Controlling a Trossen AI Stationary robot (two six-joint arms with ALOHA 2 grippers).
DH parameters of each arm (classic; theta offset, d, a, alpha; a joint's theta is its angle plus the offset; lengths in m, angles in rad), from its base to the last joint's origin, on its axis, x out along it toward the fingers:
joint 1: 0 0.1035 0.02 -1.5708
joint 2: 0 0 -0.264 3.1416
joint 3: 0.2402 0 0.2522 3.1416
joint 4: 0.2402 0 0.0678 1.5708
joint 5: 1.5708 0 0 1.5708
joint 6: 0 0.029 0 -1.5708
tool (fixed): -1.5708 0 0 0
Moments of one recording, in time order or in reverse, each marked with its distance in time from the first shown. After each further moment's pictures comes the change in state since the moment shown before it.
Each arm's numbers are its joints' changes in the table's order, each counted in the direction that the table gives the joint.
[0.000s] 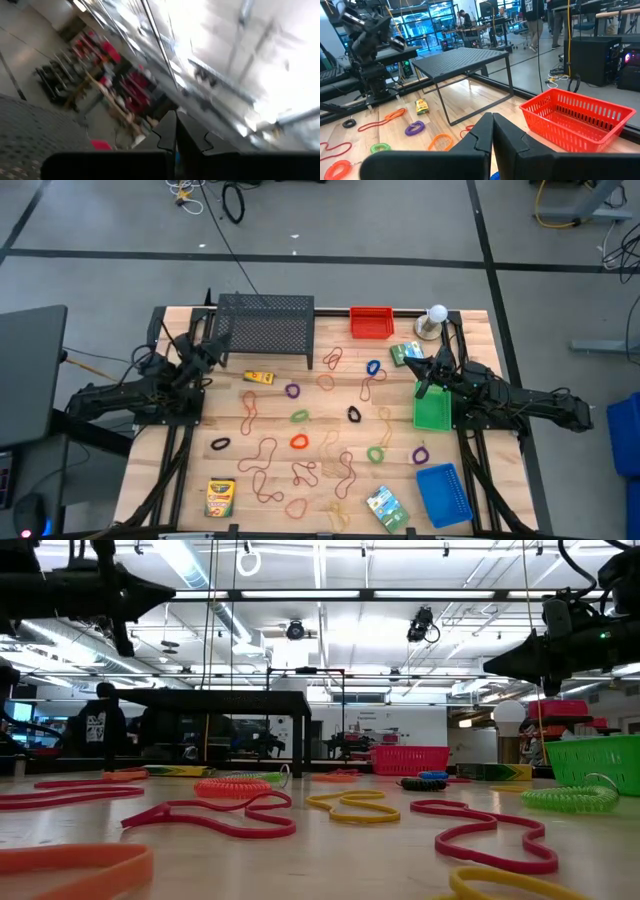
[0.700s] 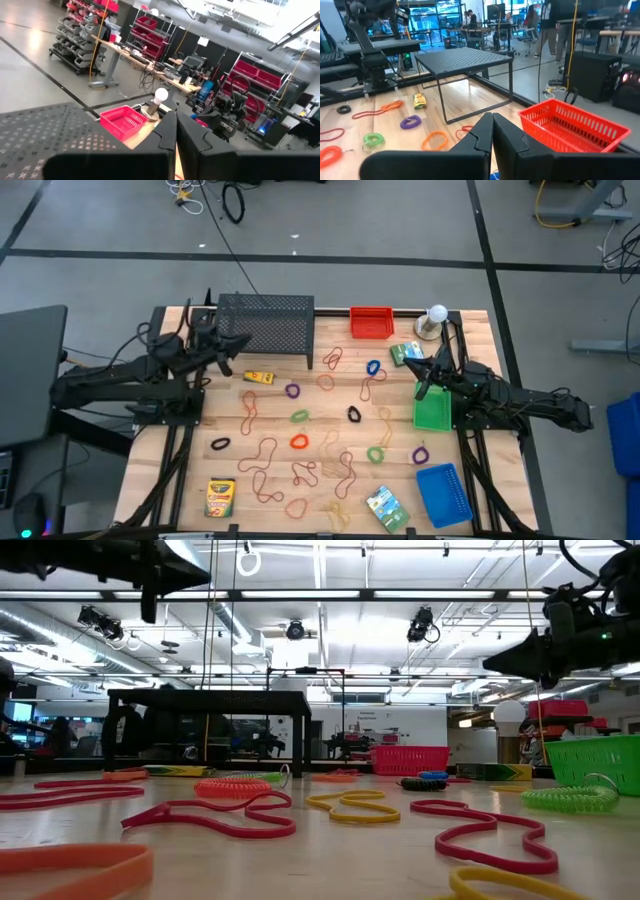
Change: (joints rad) left arm -0.002 0.425 0.385 0.302 -0.101 0.195; right arm 0.000 0.000 0.000 -0.020 0.024 -0.129
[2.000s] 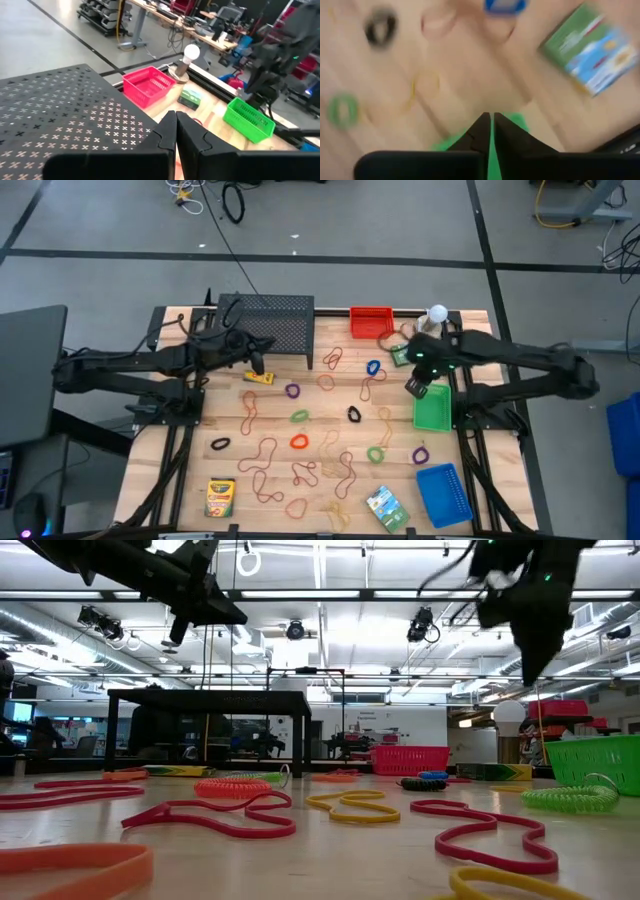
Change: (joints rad) left arm 0.000 0.371 0.109 0.010 0.052 0.022; right arm -0.060 0.996 0.929 1.247 0.279 0.211
